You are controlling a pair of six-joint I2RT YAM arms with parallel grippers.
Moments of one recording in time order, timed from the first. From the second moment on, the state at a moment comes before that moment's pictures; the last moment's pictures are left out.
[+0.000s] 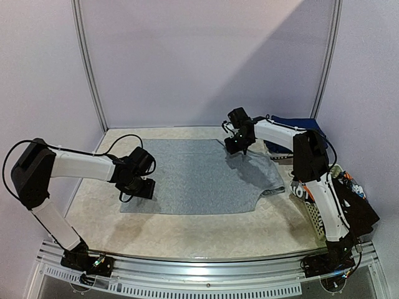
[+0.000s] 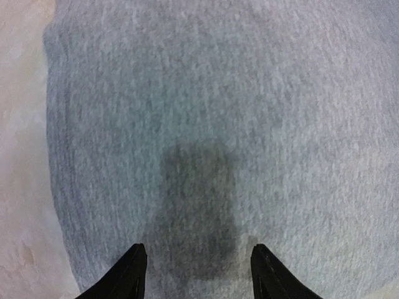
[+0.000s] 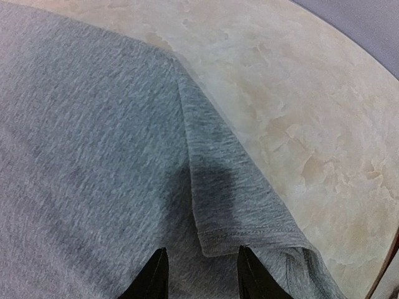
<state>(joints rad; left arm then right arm) -0.61 1.64 0.86 -0.39 -0.25 -0.43 0.52 2.52 2.19 -0.64 0.10 0.03</state>
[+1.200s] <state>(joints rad) -0.61 1.56 0.73 -0.33 -0.29 -0.49 0.52 2.62 2.31 -0.65 0.20 -0.06</state>
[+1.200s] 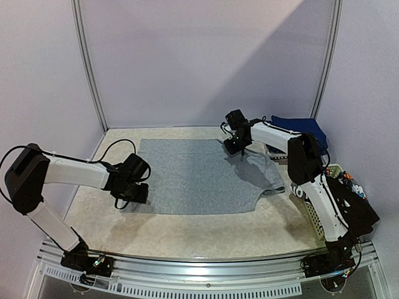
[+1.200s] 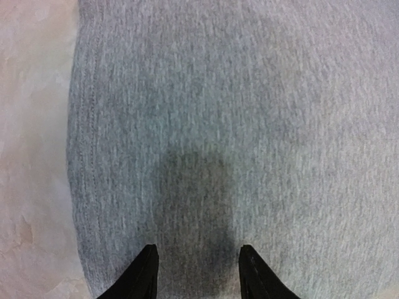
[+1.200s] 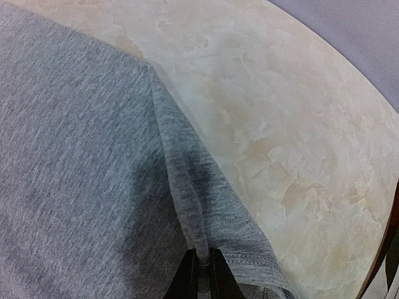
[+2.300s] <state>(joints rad) -0.61 1.23 0.59 -0.49 -0.45 -0.69 0.43 2.60 2.27 -0.38 0.32 -0.09</state>
